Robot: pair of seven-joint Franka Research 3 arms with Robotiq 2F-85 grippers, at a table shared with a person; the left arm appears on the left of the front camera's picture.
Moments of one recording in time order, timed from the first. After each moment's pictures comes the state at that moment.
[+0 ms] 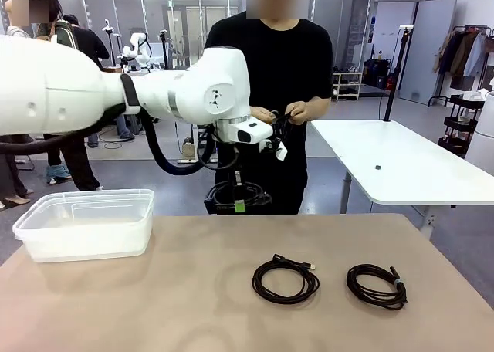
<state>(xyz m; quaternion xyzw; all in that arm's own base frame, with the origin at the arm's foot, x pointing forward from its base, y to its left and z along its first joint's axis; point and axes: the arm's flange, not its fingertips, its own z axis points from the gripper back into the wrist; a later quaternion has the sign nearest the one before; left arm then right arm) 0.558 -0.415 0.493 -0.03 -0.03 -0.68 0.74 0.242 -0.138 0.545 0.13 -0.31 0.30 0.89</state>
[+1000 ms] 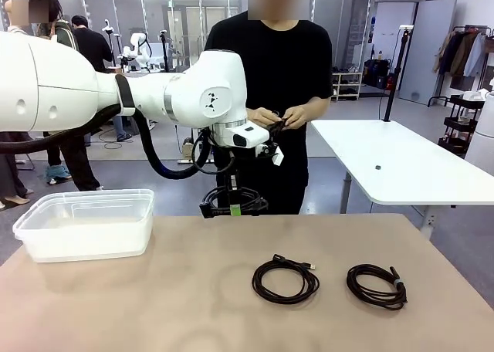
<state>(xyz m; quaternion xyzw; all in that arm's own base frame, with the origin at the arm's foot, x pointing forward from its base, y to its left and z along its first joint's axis) 0.556 -0.409 0.484 -0.03 -0.02 -0.68 0.73 0.242 -0.138 0.545 0.13 -0.31 0.30 0.89</state>
